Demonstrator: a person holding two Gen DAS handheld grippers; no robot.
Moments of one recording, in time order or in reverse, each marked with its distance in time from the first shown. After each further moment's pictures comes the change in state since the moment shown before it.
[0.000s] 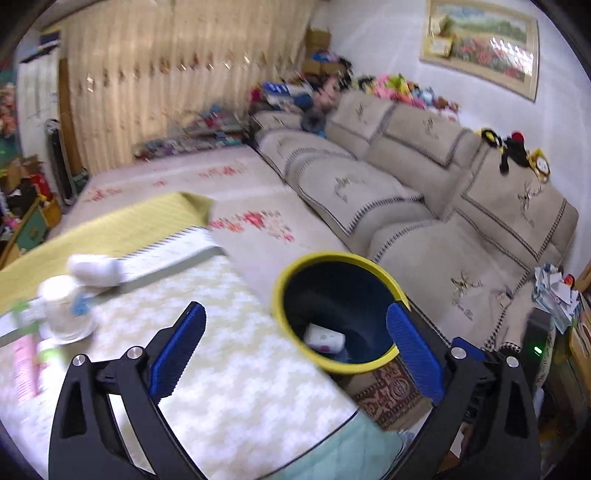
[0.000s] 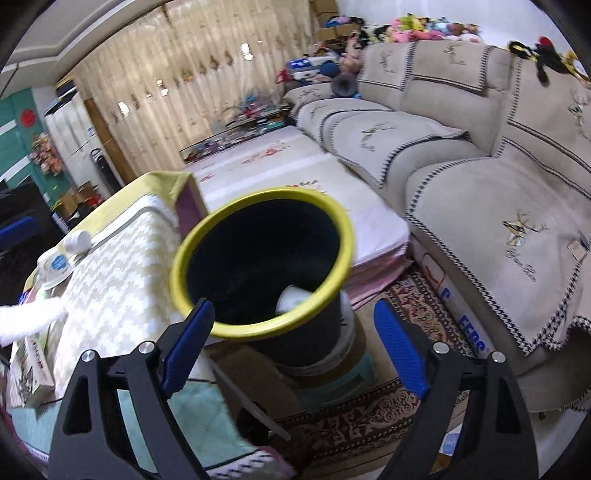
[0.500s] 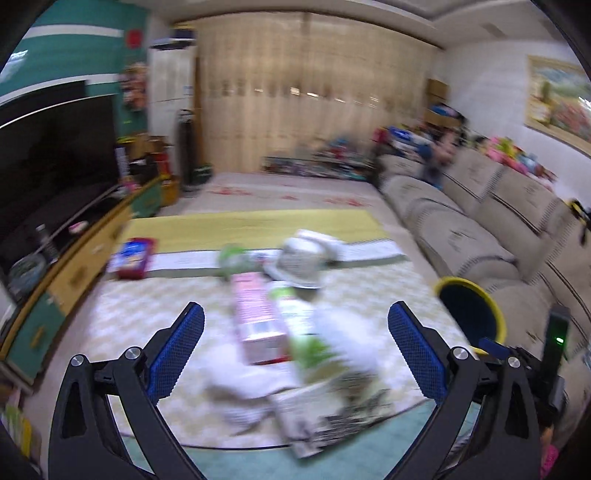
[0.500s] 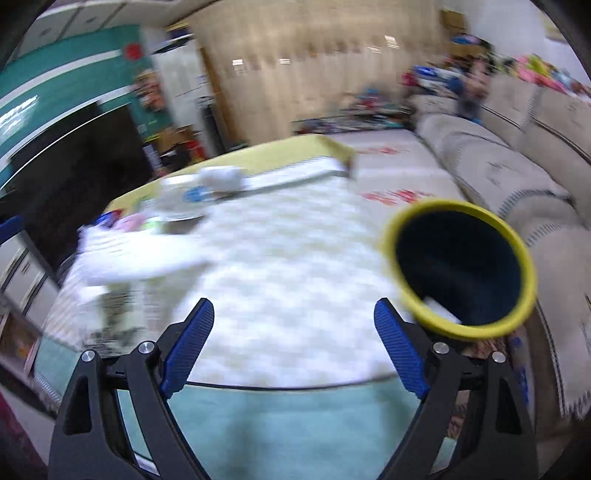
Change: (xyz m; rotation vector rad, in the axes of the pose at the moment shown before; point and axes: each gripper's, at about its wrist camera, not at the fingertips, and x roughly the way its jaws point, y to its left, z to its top) left arm -0.186 0.179 -0.089 -0.258 -0.128 0.398; right arm -0.018 0.199 -0.029 -0.340 0.045 0.341
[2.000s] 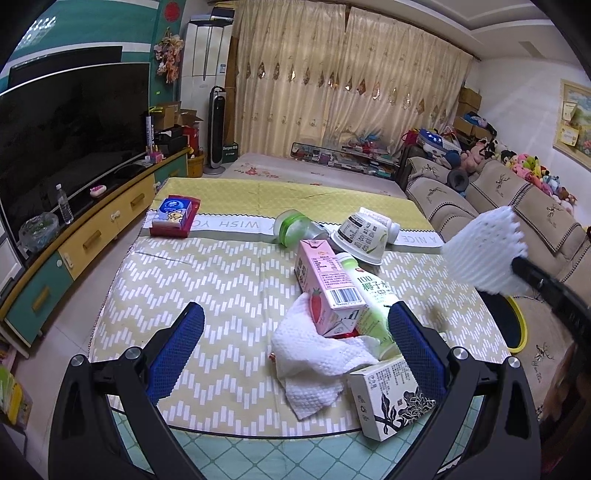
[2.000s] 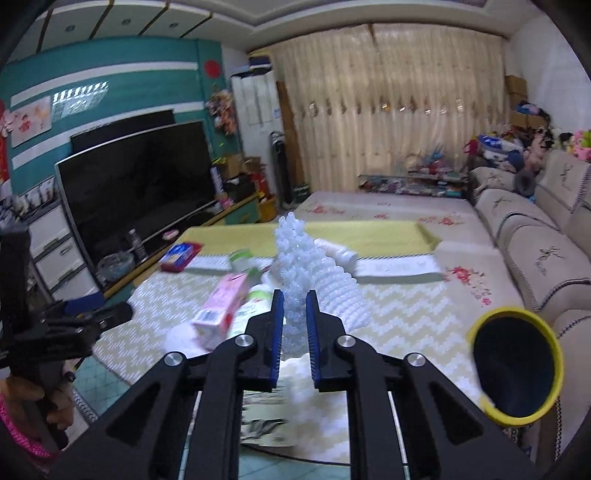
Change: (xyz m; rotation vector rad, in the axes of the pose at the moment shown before) left arm 0.033 0.060 -0.044 -0.098 0.050 0.034; right arm -0.035 0.068 0.061 -0.134 -0.203 0.058
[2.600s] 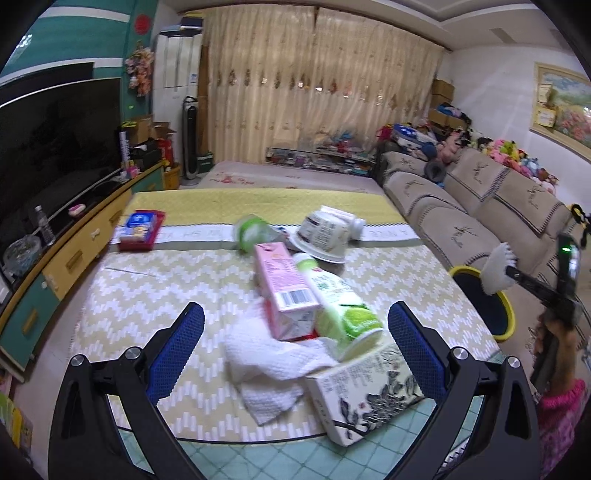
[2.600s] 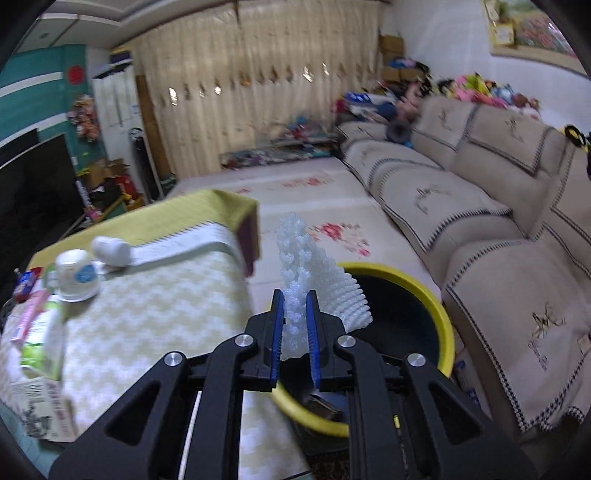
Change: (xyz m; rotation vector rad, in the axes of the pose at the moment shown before) left arm 0.003 -0.039 -0.004 0.082 -0.014 -0.084; right arm 0.032 -0.204 -0.041 0.226 0.132 -0.432
